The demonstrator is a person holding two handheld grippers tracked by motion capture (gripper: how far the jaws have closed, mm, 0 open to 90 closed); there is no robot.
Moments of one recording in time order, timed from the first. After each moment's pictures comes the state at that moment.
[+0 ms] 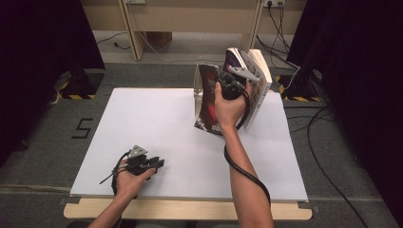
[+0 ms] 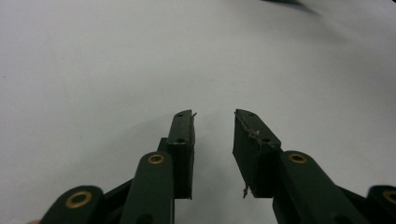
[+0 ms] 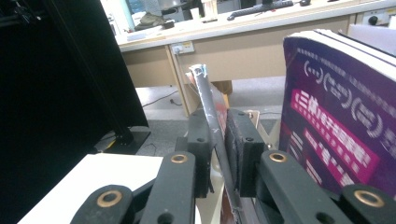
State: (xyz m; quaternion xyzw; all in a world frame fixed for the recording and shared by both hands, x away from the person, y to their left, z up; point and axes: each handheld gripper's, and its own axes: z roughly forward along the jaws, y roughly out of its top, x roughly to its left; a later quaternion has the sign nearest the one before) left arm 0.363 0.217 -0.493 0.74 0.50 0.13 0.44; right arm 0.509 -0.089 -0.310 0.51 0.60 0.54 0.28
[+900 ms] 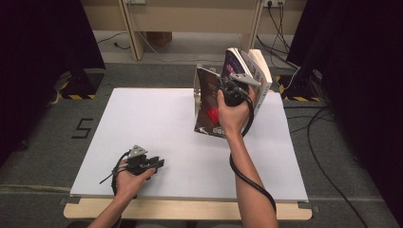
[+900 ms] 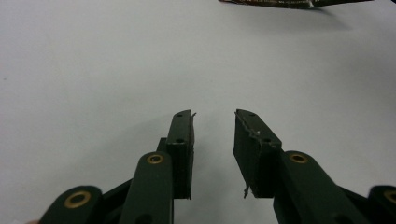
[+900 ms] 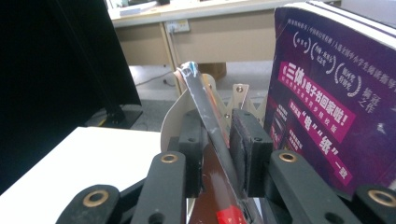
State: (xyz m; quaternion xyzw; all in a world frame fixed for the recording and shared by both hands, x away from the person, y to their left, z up) left arm 0.364 0.217 -0.492 0.74 0.49 0.13 0.44; right arm 0.497 -0.097 -0.317 0.52 0.63 0.51 0.28
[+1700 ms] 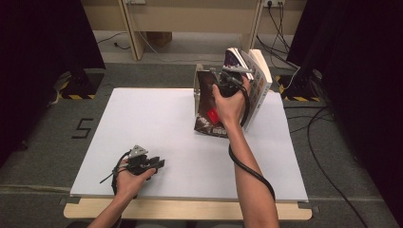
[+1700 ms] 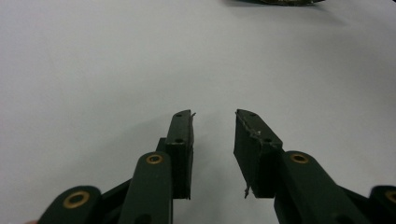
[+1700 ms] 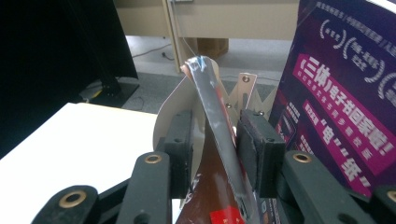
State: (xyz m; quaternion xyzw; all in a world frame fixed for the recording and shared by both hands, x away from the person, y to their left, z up) left arm 0.364 0.216 -0.493 0.74 0.49 0.12 0.44; right arm 0.530 -0.086 -0.312 0.51 0.68 0.46 0.26
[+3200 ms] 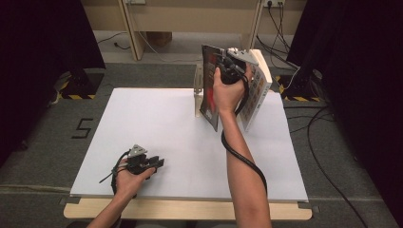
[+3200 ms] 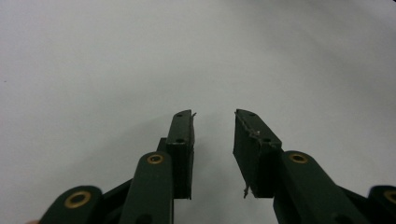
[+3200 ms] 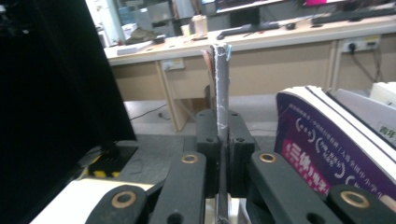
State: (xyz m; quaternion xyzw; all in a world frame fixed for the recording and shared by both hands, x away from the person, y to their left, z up) left arm 0.366 0.218 -0.493 0.74 0.49 0.13 0.44; right arm 0.532 -0.081 -0.273 0.51 0.58 0.54 0.32
